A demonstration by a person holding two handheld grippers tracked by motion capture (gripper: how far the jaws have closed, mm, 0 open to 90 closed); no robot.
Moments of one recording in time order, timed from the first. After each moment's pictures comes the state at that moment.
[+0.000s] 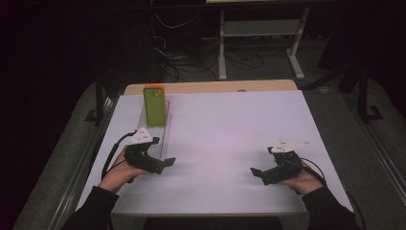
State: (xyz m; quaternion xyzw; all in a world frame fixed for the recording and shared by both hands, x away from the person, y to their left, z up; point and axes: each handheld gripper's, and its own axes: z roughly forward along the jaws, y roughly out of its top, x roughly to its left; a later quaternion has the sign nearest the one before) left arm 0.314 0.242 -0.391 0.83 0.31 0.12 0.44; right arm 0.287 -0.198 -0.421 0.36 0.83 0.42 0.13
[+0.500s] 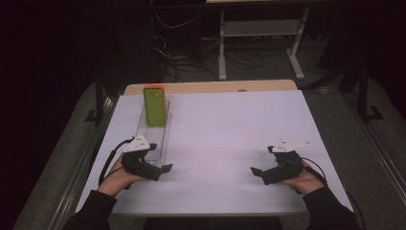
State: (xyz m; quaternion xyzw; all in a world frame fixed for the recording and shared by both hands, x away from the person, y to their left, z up) left arm 0.303 0.250 -0.403 0.83 0.31 0.12 0.44; right arm 0.286 -0.198 -0.416 0.35 0.82 0.43 0.13
